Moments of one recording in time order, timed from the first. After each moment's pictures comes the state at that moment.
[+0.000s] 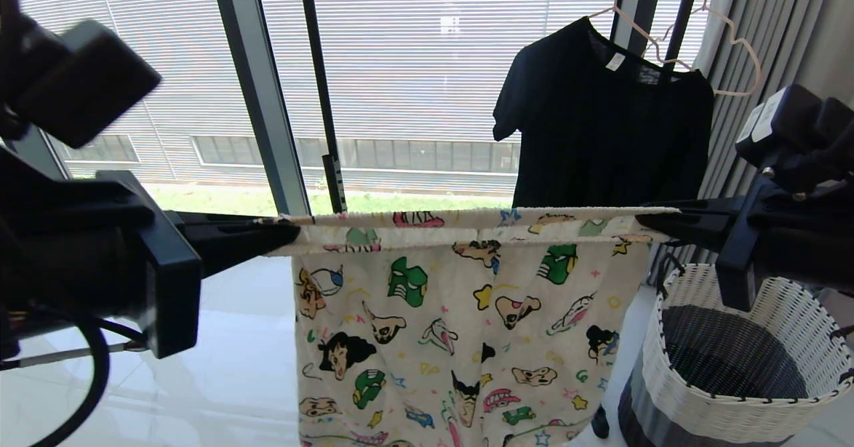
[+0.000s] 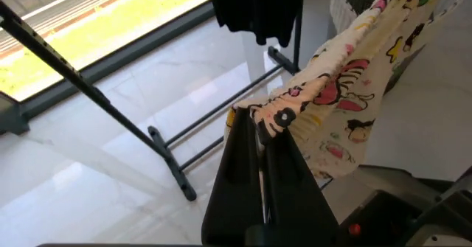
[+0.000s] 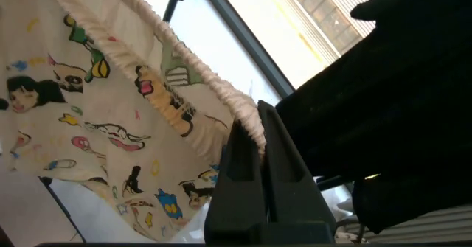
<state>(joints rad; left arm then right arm) -0.65 1.17 -1.06 0.24 0.00 0.18 0.66 1.28 -0.96 -0.07 0.04 -0.47</state>
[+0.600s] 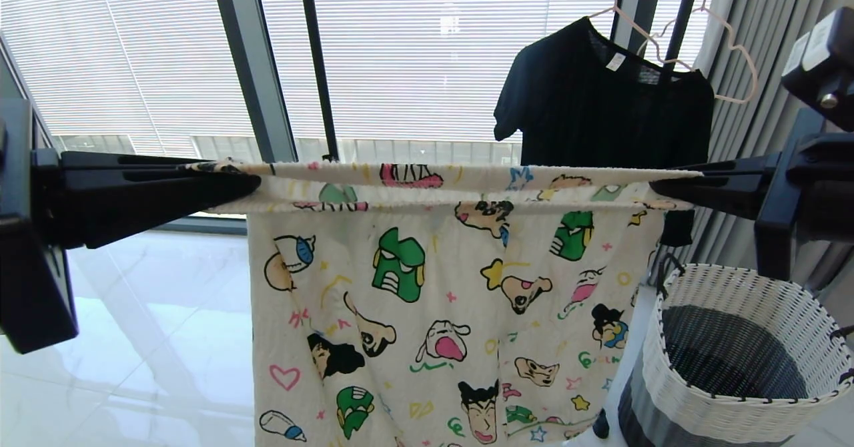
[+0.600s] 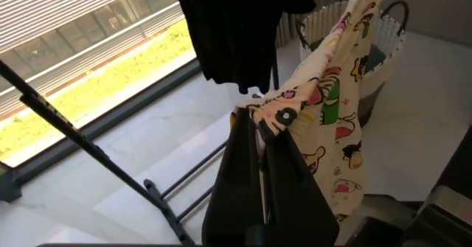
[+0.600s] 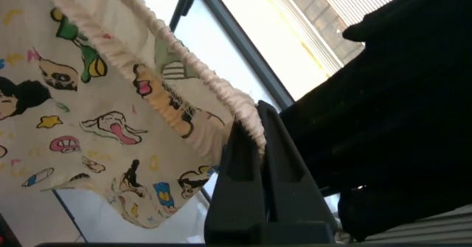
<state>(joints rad) -0.68 1.09 -1.12 0.23 -0.09 0.25 0.69 1.27 -1.14 0.13 0.04 -0.47</state>
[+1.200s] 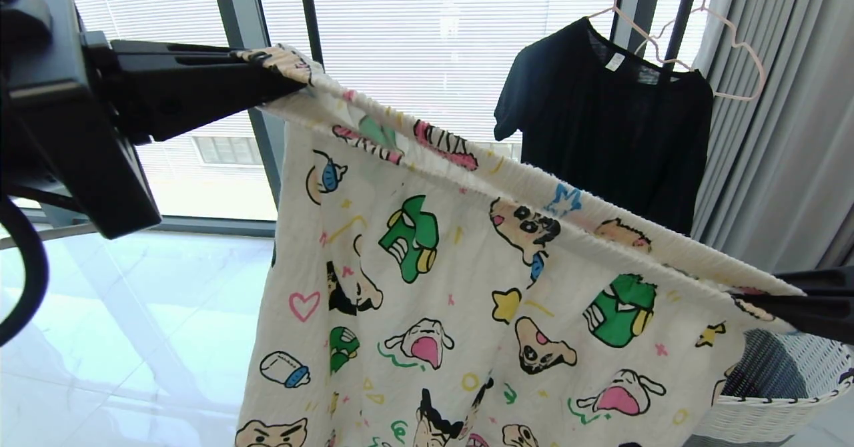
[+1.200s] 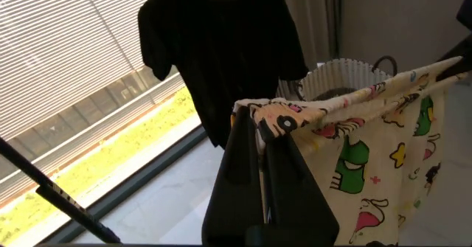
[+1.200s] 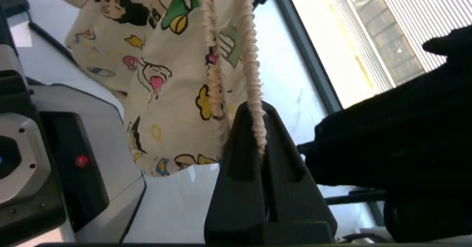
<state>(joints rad) -0.70 1.19 -1.14 -0.05 -0.15 0.31 0.93 1.08 -1.08 0.38 0.04 -0.47</state>
